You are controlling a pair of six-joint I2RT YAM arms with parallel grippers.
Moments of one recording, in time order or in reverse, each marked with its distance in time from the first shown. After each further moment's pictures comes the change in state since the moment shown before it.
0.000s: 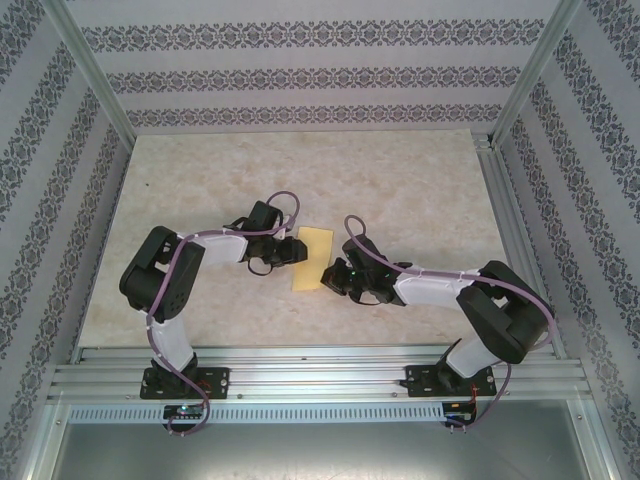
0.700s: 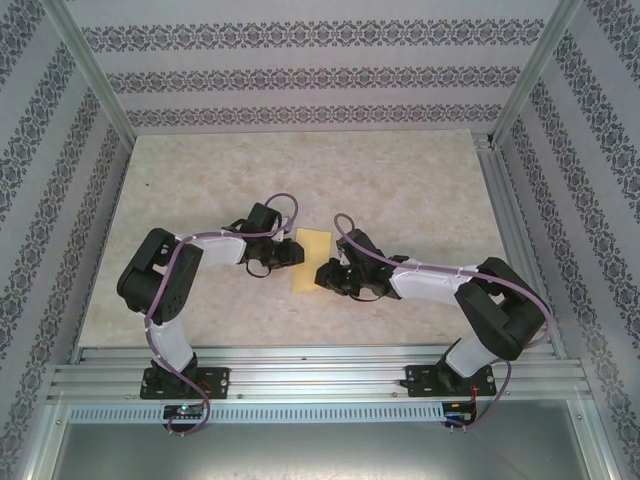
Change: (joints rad) left arm 0.001 -0.013 -0.021 -0.011 -0.018 0.007; right arm 0.002 0.023 0.070 -0.084 -0.067 -0.168
